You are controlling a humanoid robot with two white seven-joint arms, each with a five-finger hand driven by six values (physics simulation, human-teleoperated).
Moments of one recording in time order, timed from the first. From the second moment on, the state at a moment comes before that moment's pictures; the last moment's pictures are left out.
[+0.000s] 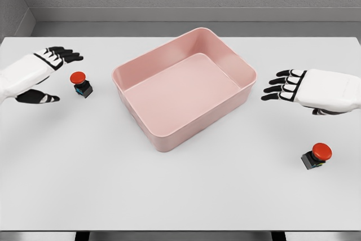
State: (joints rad) left arm -0.29 0.89 -0.32 -1.45 -0.40 -0.61 -0.11; right arm -0.69 -1.26 0.84 -1.76 0.40 -0.61 0.22
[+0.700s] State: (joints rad) left arm -0.47 0.80 -0.45 -1.27 -0.42 -0.61 -0.13; right arm -0.66 -1.45 0.95 -1.70 0.41 -0.61 0.22
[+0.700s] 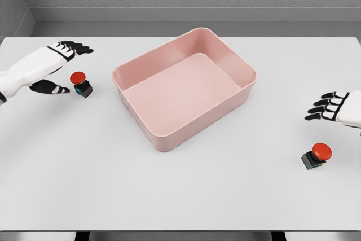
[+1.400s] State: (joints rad) left arm -0.54 0.73 -0.52 -1.12 -0.44 -0.61 -0.14; right arm -0.57 -1.42 0.96 -1.77 0.40 -0.61 0.22
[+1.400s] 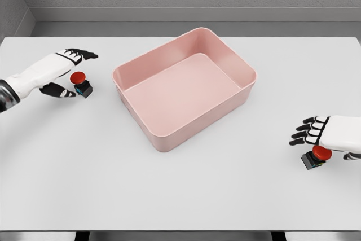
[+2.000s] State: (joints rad) left arm -0.56 0.71 -0.52 -1.07 -0.43 -0.61 -0.22; right arm -0.54 -1.37 0.97 -1.76 0.42 -0.61 0.22
